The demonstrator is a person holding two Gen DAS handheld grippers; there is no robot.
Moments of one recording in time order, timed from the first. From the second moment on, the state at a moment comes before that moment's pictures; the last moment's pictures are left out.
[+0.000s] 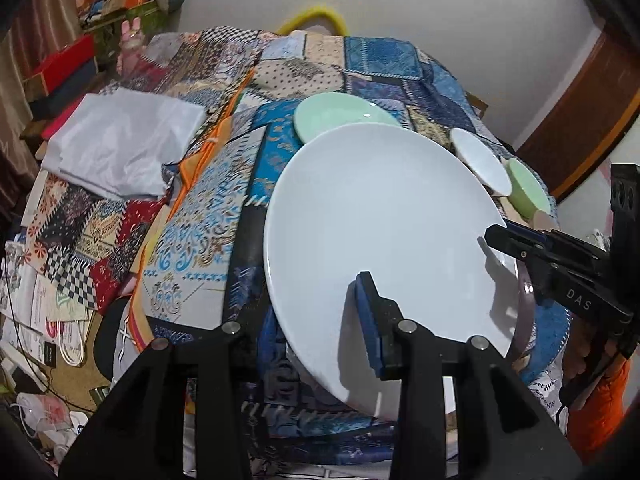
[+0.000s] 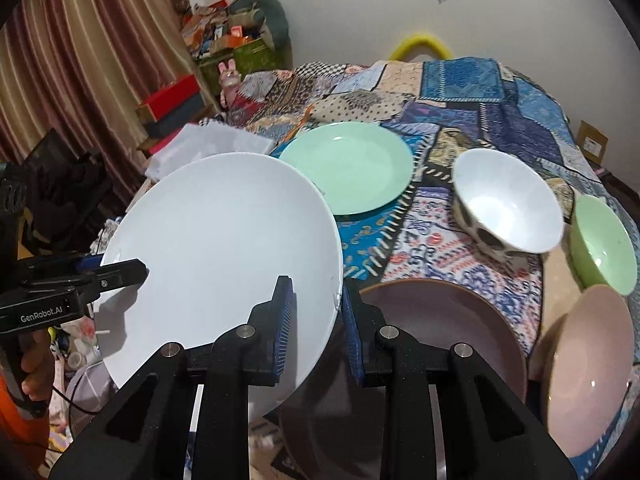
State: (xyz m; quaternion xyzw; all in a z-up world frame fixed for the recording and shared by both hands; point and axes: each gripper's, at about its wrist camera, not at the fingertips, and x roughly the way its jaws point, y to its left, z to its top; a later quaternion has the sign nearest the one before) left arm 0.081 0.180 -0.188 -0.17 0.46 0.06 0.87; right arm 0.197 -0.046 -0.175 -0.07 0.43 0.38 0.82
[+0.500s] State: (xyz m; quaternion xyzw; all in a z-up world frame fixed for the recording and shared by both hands) left arm 0.103 0.120 -0.184 -0.14 0.47 0.01 0.87; right arm 0.195 -0.117 -0.175 -0.02 0.43 0.33 0.84
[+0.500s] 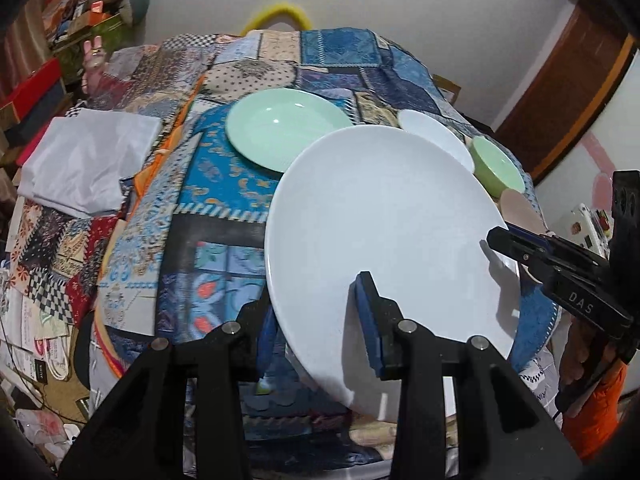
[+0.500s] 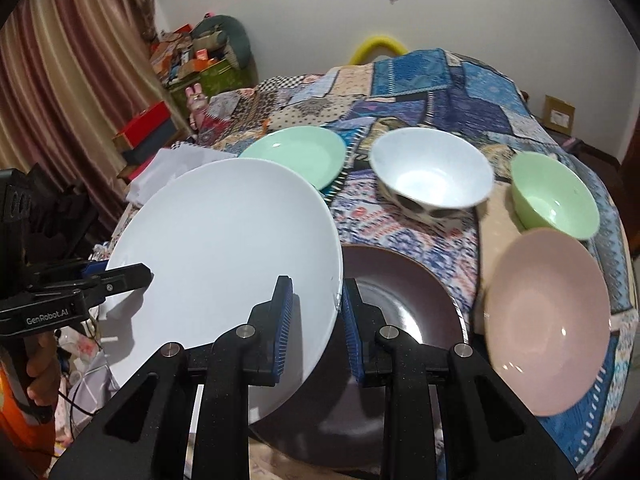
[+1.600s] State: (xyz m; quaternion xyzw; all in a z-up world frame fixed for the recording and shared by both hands) left arm 0.158 0.040 -0.239 -0.10 0.55 -0.04 0.83; right arm 0.201 -0.190 -0.232 0.04 0.49 0.27 0.83
